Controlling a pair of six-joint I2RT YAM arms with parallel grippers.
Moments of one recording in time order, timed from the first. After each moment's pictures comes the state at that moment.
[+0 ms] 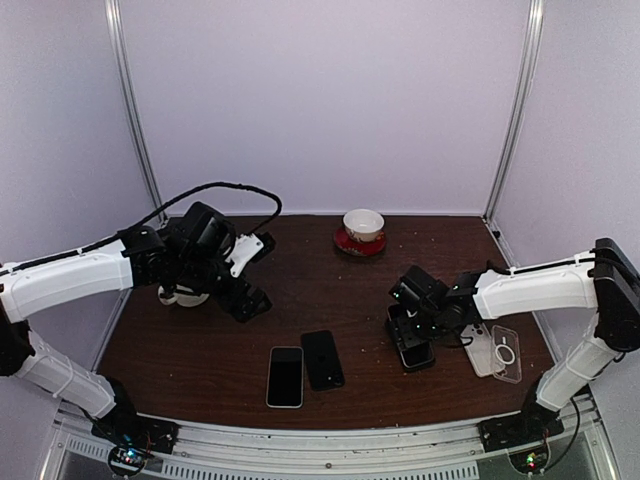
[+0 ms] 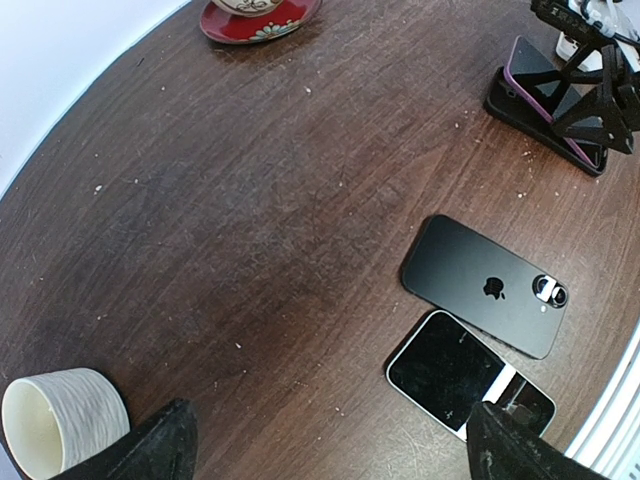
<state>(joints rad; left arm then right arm) -0.81 1.33 1.07 -0.60 -0.02 0.07 0.88 1.54 0.86 -0.49 0.32 0.55</state>
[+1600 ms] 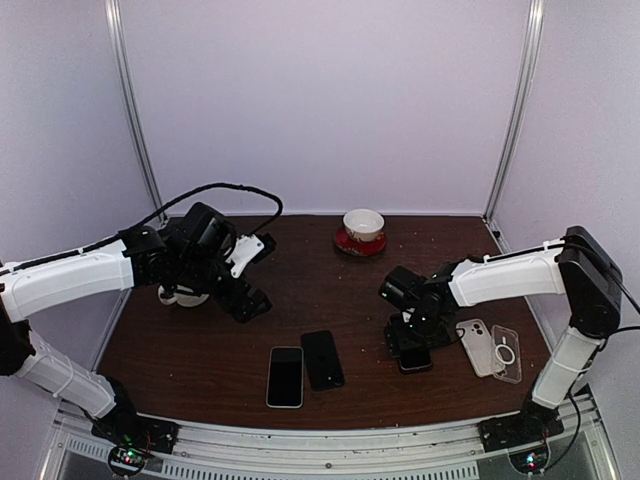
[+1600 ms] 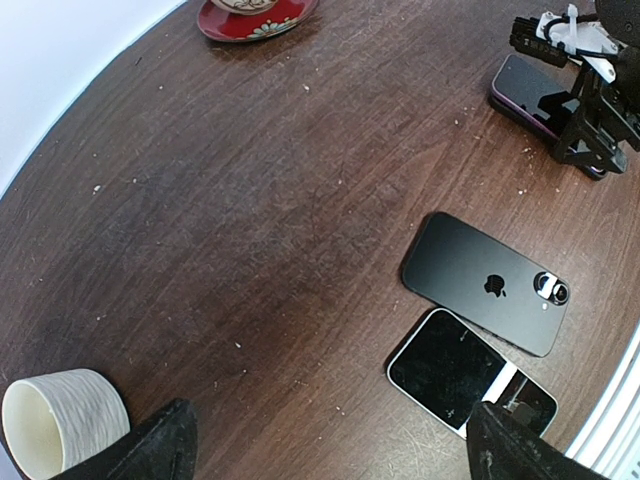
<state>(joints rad) -0.81 1.33 1.07 -0.61 -0.02 0.07 0.83 1.71 1.00 -0.71 0.14 0.69</state>
